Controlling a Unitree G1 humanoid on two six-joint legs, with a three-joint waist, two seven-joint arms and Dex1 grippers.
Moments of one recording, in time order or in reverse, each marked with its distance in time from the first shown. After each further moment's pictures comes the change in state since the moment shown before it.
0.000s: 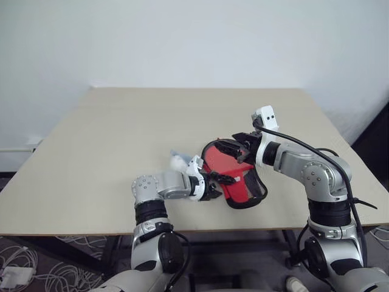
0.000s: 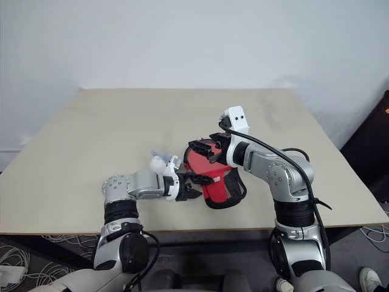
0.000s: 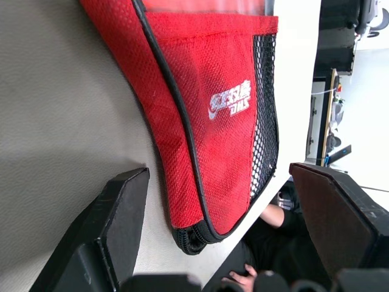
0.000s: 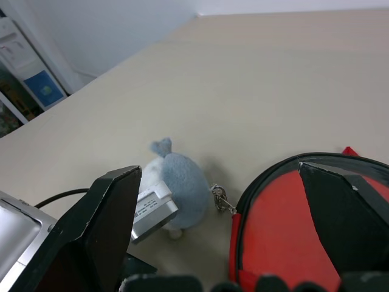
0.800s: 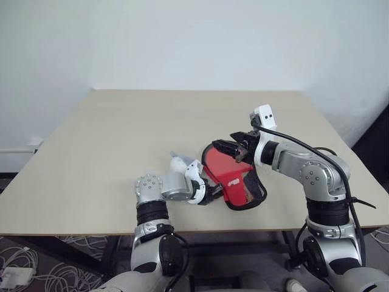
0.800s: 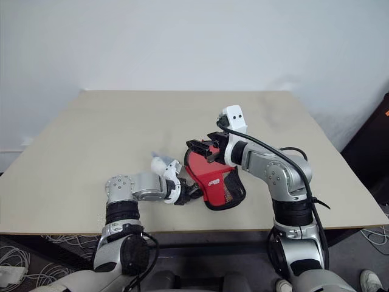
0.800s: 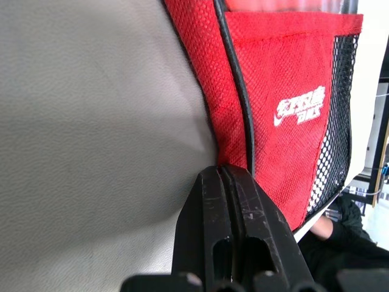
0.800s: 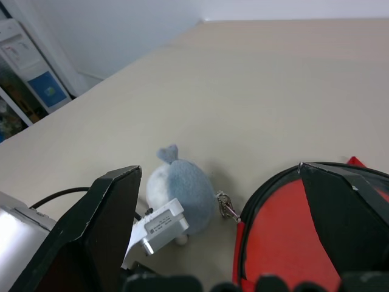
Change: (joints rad) left arm 0.037 0.028 -0.123 -0.035 0.049 -0.016 0.016; right arm -0.010 0.010 0.006 0.000 0.002 0.000 -0.002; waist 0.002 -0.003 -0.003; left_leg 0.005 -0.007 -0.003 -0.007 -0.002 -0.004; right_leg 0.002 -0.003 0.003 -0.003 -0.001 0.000
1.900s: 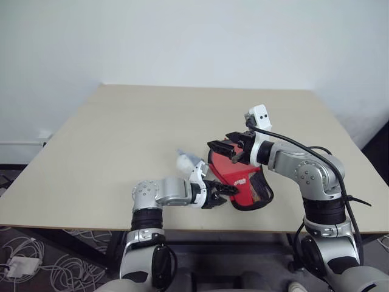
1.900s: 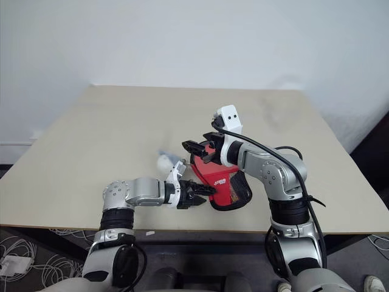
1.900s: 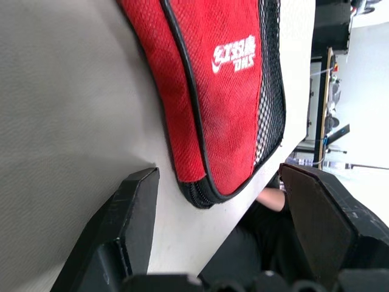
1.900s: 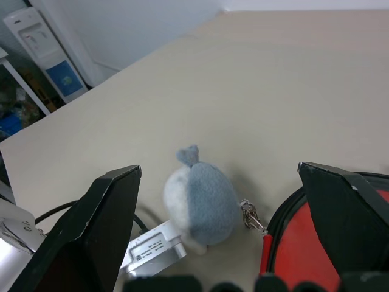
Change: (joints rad) left arm 0.066 0.070 -0.161 0.023 -0.342 -0.073 0.012; right arm -0.011 0.012 0.029 0.015 -0.005 -0.017 0.005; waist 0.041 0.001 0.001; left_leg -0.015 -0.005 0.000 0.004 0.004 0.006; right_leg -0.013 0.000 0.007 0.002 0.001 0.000
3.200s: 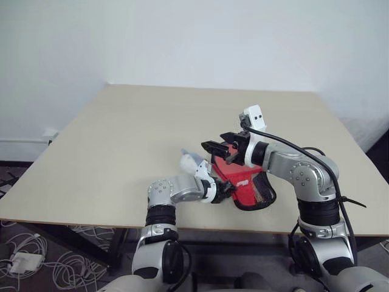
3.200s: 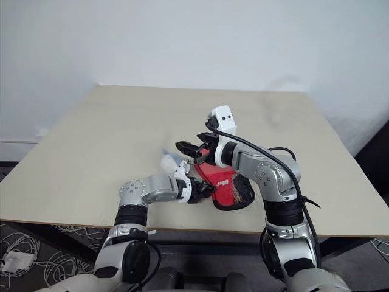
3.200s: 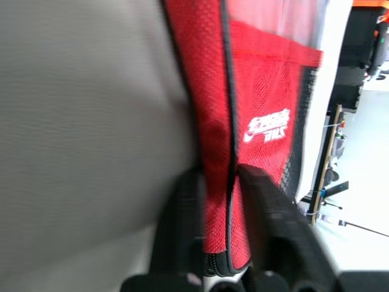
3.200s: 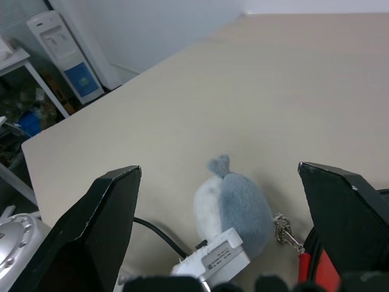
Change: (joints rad) left arm -0.058 -0.088 0.027 0.119 0.165 -0.184 0.009; right arm 0.000 0.044 0.010 -0.012 0.001 0.000 -0.008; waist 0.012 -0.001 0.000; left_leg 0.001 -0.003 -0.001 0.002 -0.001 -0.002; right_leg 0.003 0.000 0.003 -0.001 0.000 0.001
